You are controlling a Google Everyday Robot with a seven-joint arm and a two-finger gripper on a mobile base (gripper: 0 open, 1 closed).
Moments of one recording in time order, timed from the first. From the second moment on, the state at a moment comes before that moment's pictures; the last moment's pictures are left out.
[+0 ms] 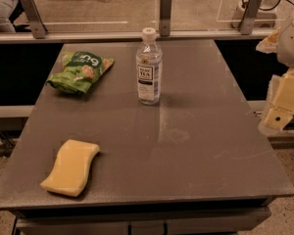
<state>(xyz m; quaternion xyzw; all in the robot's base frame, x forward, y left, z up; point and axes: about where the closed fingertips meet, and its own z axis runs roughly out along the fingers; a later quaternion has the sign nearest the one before) 0.438 -0.217 0.976 -0.60 0.78 -0.03 0.16</state>
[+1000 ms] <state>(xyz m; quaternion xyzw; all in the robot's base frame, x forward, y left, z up) 0.495 -0.106 0.991 -0.64 0.70 0.07 0.31</state>
